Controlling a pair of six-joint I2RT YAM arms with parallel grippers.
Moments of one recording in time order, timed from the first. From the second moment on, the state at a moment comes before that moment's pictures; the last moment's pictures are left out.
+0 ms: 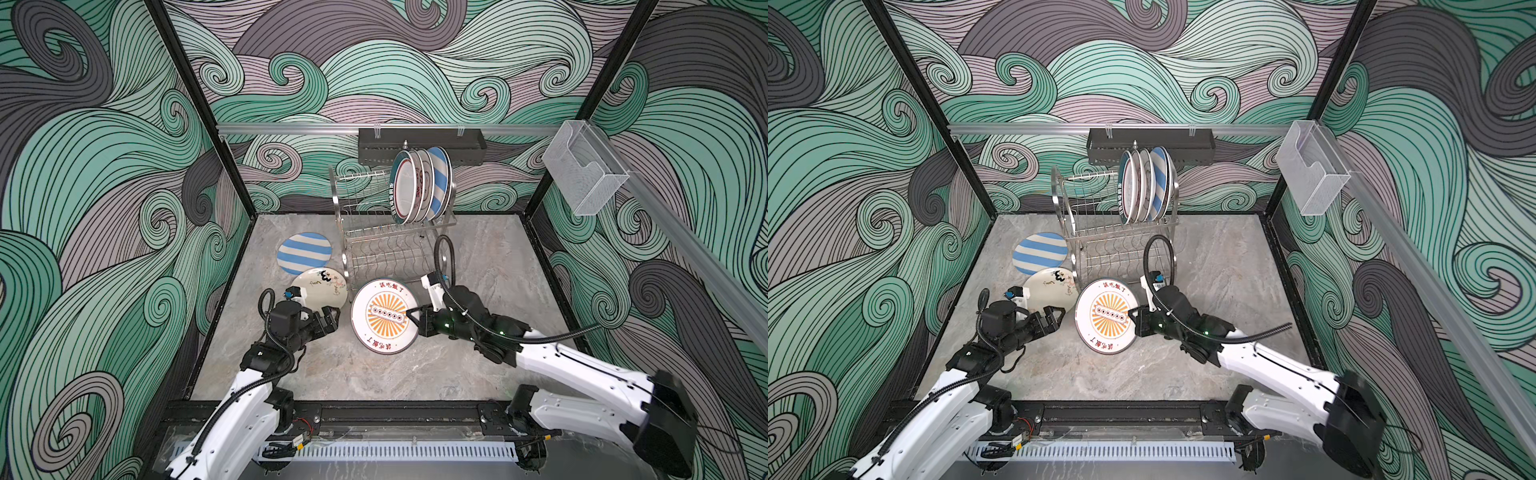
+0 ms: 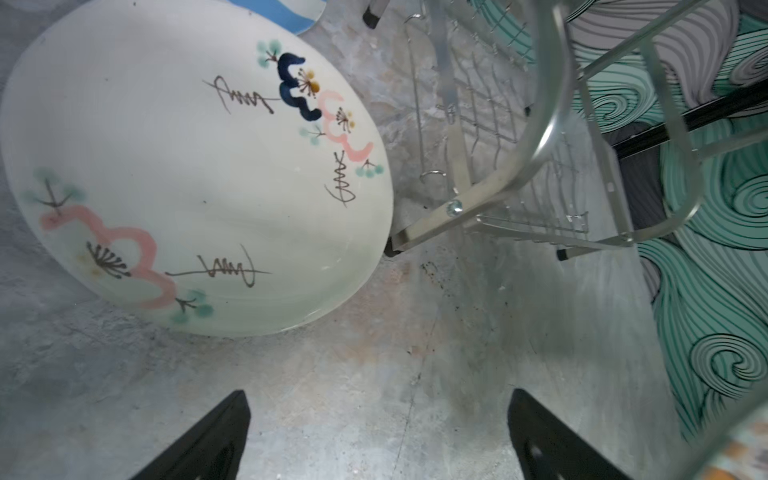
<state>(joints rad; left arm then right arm) -0.25 0.75 0.36 -0.31 0.15 -0.60 0.91 1.02 0.82 -0.36 -0.02 0.61</state>
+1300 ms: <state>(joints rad) -0.23 0.72 0.23 -0.09 0.21 -0.44 0.98 1.79 2.20 -0.63 0.96 0.03</state>
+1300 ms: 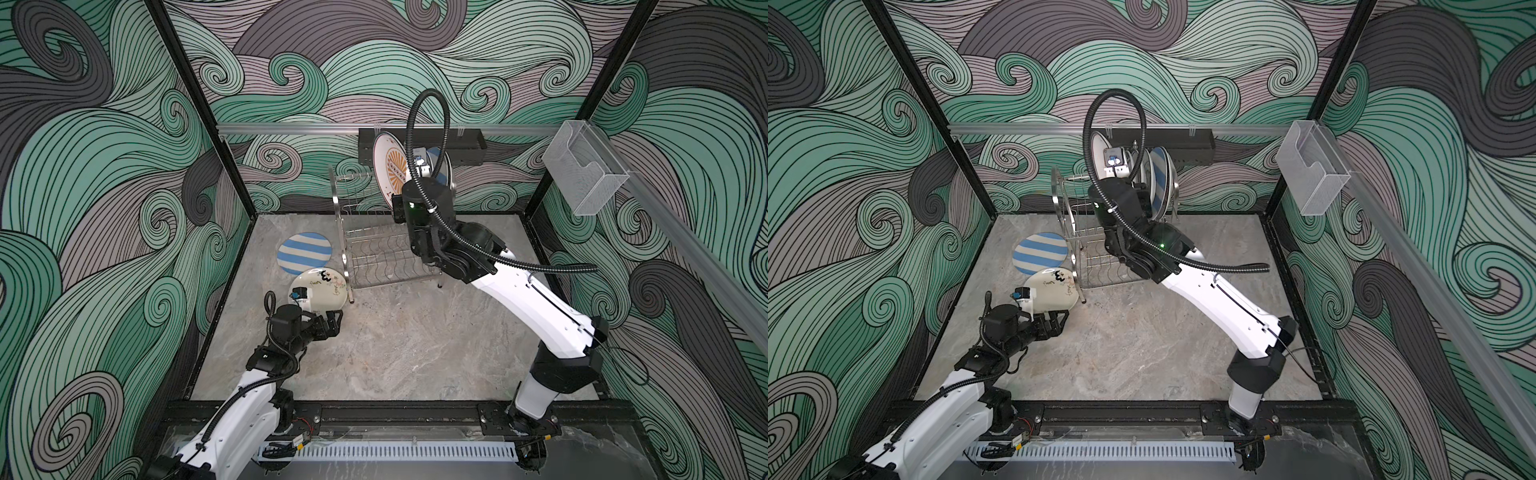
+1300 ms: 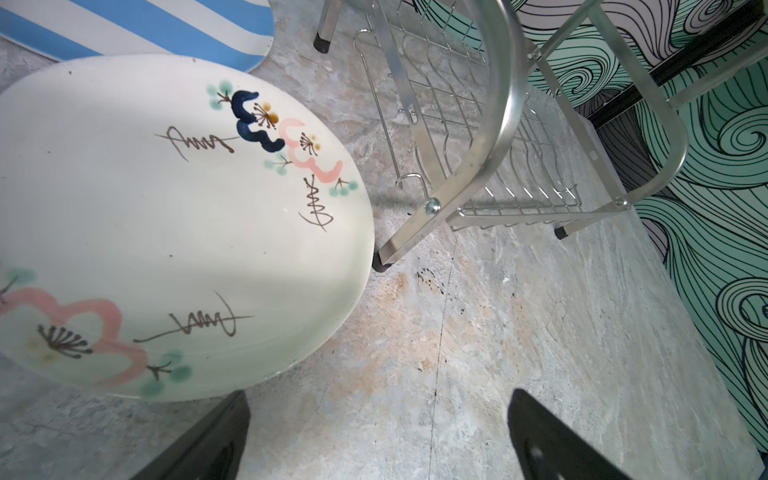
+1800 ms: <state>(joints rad) -0.23 0.72 0.23 -0.08 0.21 -0.44 0.95 1.93 2.26 -0.63 1.03 0.05</state>
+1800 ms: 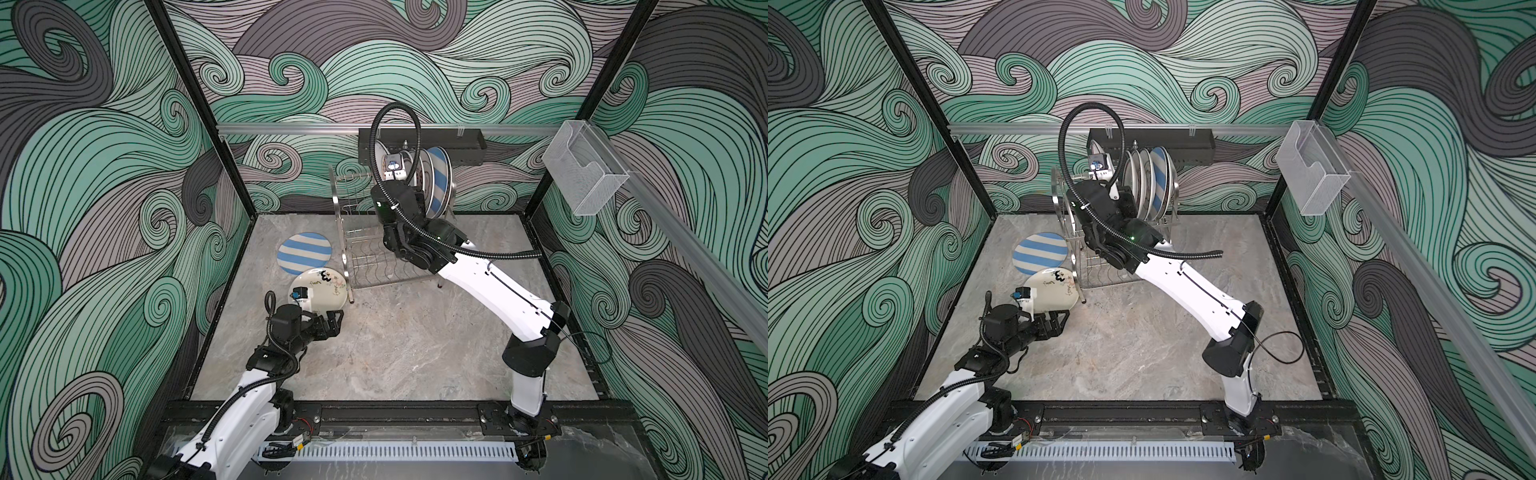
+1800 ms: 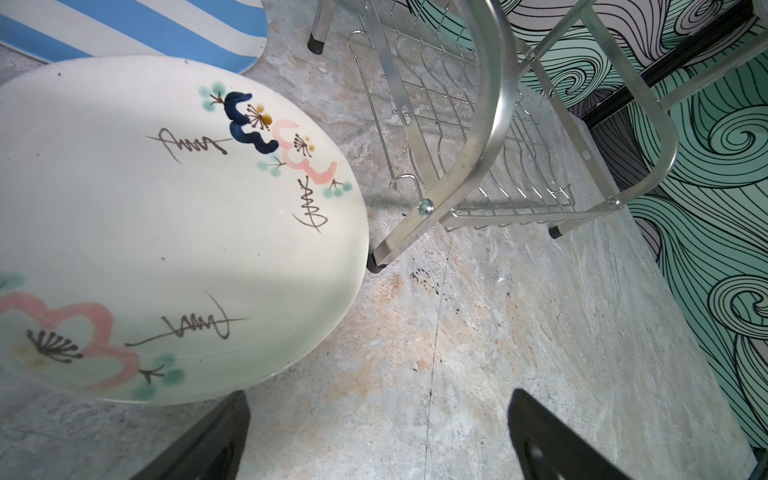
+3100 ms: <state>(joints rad) -0.23 0.73 0.23 -0.08 0.22 -0.44 0.89 1.98 2.28 -0.66 1.01 0.15</state>
